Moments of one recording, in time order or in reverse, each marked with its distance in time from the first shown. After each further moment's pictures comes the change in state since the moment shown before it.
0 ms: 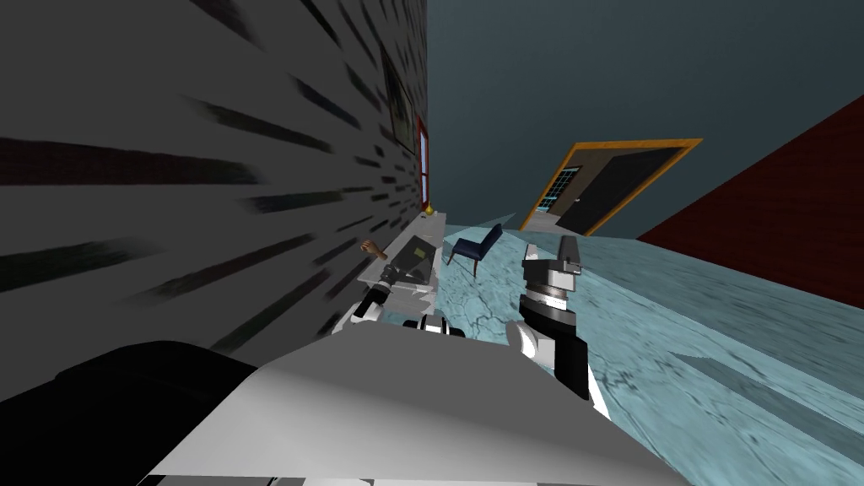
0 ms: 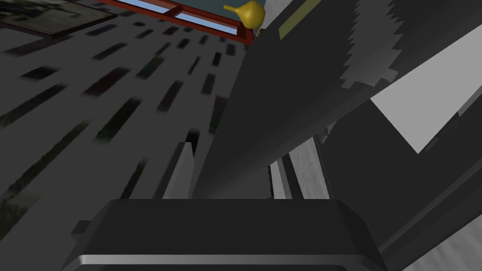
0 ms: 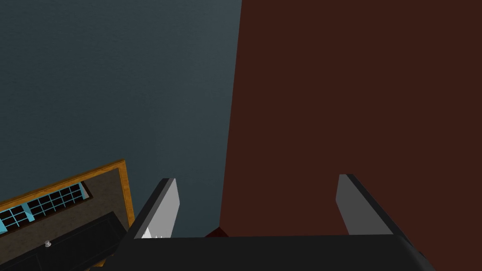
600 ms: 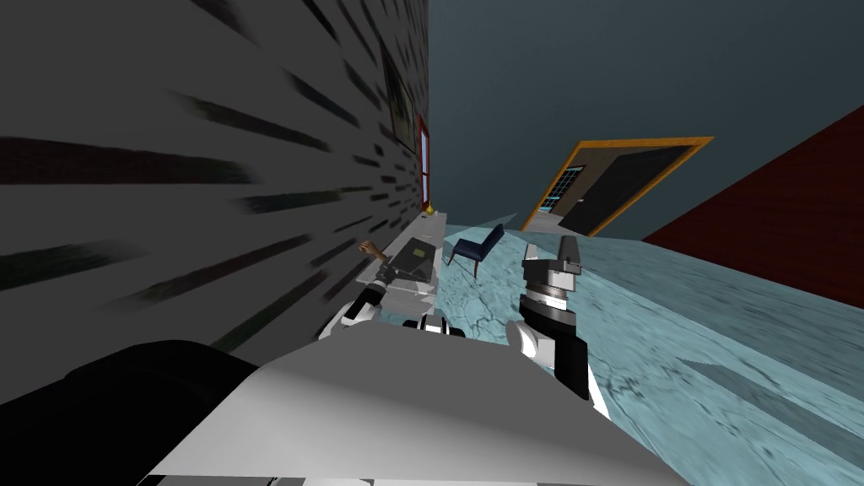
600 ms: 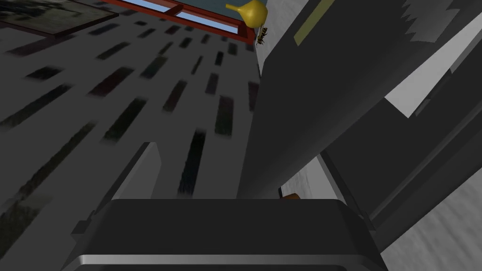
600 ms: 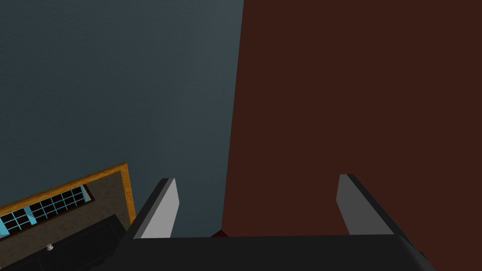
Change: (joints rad) left arm 0.061 0.045 0.011 -0.149 0.009 0.088 0.034; right arm 0.000 0.000 0.000 0.000 0.000 0.000 0.000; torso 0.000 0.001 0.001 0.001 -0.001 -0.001
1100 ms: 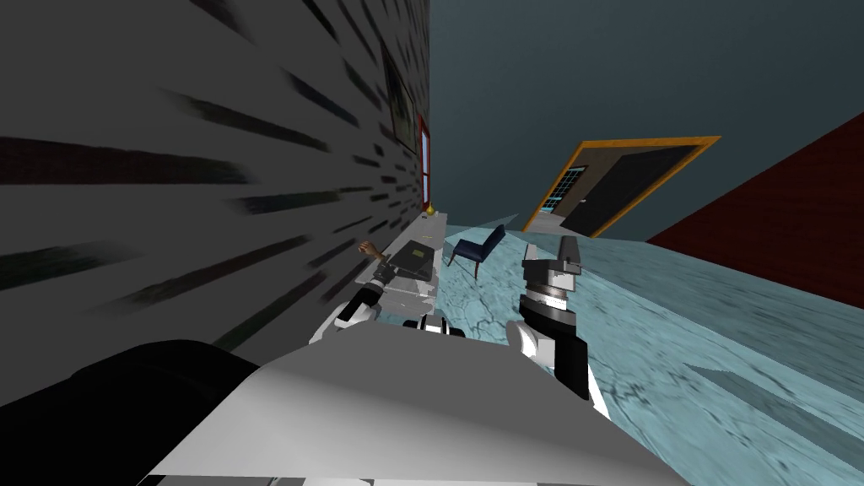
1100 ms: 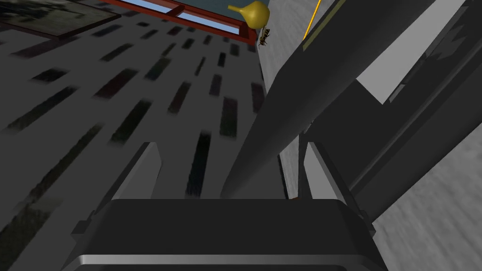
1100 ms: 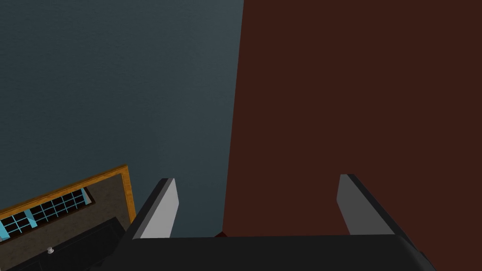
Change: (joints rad) left arm 0.042 0.022 0.003 -0.106 0.000 0.065 0.020; right arm 0.000 0.000 0.000 0.000 0.000 0.000 0.000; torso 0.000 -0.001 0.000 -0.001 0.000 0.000
